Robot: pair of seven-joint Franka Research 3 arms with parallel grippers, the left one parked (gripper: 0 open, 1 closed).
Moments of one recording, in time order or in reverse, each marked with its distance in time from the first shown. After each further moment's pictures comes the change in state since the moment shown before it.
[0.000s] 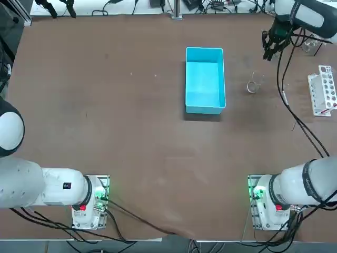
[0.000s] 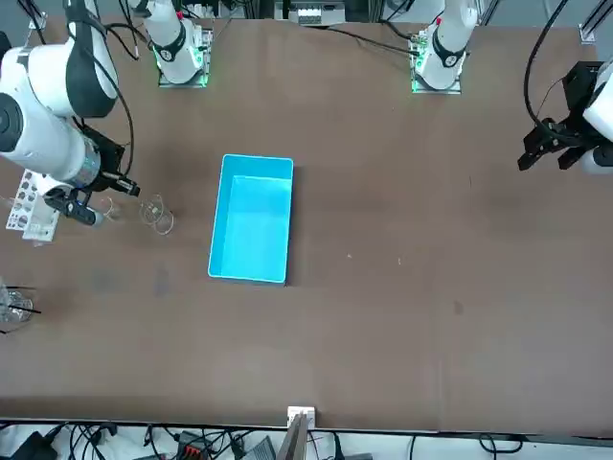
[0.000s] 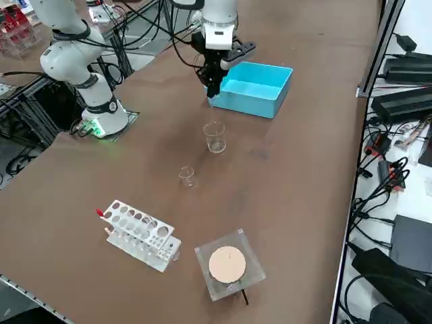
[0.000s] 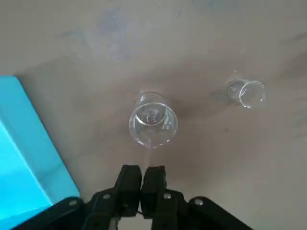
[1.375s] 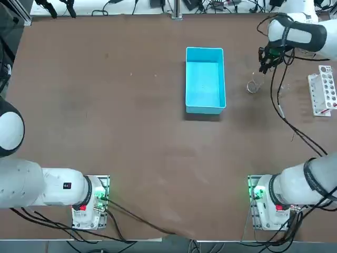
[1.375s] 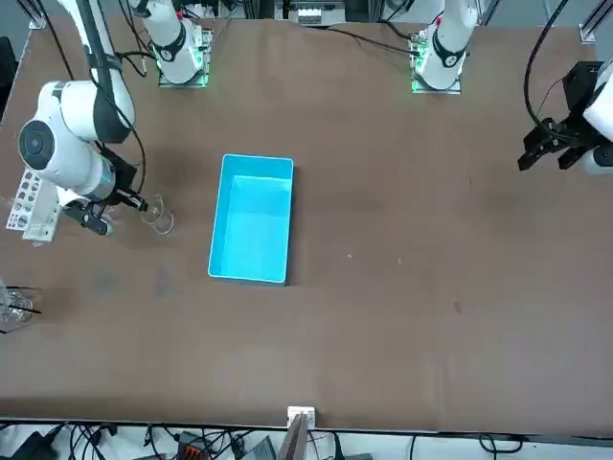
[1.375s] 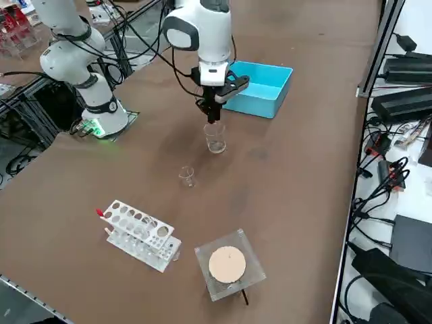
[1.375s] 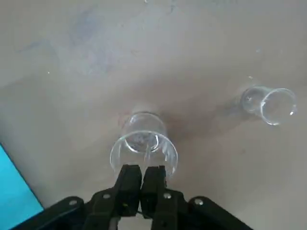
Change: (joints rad) arm -0.009 0.058 -0.017 -0.180 0.000 0.302 0.048
